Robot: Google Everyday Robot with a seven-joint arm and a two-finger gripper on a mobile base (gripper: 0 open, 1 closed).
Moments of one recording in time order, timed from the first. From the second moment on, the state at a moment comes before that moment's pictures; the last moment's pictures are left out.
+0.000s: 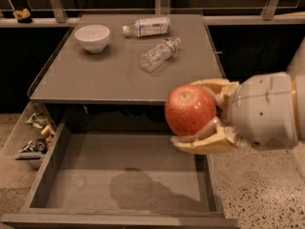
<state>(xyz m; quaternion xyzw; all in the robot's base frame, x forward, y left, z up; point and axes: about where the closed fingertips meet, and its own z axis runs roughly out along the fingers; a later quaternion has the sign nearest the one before) 0.364 -0.066 0.969 -0.58 0.64 0.18 0.46</state>
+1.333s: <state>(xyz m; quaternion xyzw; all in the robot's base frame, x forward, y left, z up) 0.341 -0.082 0.798 -0.53 0.71 0.20 0.41</state>
